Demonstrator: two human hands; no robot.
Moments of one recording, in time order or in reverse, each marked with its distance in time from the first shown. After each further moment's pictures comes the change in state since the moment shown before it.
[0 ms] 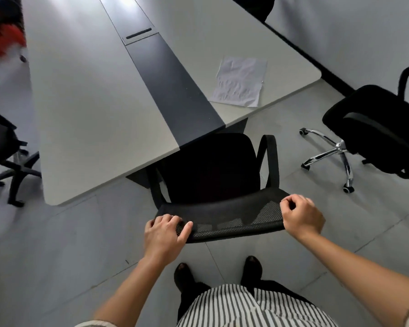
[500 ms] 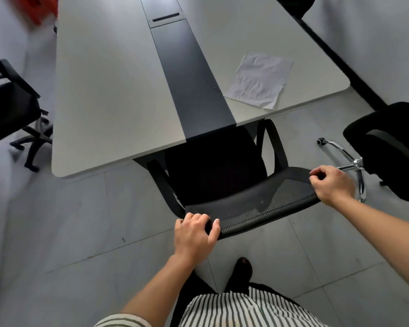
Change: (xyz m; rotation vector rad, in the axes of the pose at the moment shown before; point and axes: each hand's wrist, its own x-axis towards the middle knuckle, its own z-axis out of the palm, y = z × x) left_hand -0.007 0.099 0.024 -0.240 0.089 -0.072; right_hand 0.150 0.019 -0.040 -0.130 -0.160 -0.159
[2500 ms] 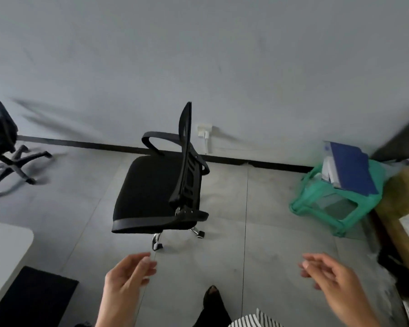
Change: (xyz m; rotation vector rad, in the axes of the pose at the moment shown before) left_hand 0.076 0.647 0.130 -0.712 -0.553 0.377; right_hand -0.147 0.521 -0.269 0.961 0.550 0.791
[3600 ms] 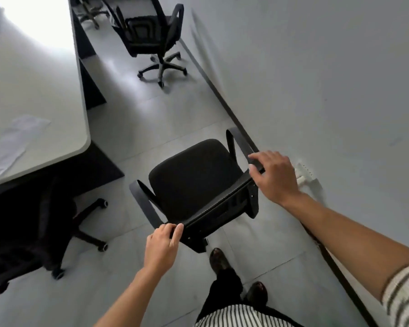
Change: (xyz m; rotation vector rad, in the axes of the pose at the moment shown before) left_hand 0.255 0.023 0.228 0.443 0.595 -0.476; right_hand 0.495 -0.316 0.264 -0.663 -0.737 -1.297
